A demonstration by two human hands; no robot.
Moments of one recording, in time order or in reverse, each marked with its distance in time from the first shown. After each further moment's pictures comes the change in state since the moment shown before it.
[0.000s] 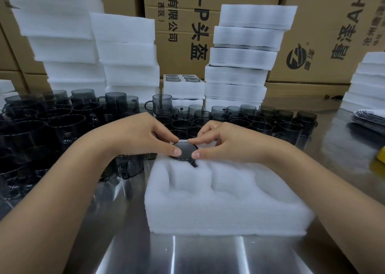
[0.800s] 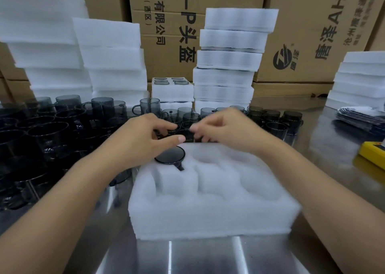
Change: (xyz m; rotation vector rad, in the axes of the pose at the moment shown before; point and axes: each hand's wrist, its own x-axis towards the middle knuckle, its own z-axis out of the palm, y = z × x) left_hand 0.007 0.014 0.025 0.003 0.351 0.105; right_hand -0.007 0.006 -0.012 0.144 0.340 0.022
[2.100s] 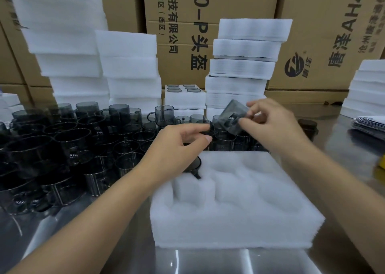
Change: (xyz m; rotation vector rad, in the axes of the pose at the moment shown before) left_hand -0.008 0.021 0.021 -0.568 0.075 0.004; right_hand -0.010 0.004 -0.023 -0.151 0.494 0.060
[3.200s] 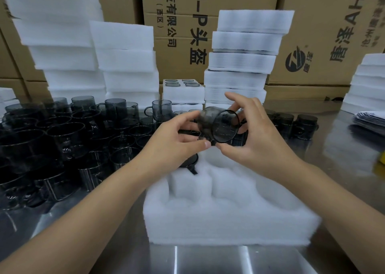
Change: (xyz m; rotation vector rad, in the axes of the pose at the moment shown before) left_hand 0.009 -0.012 0.004 -0.209 -0.030 -0.044; right_hand -0.026 0.004 0.022 0.057 -0.103 -0.412
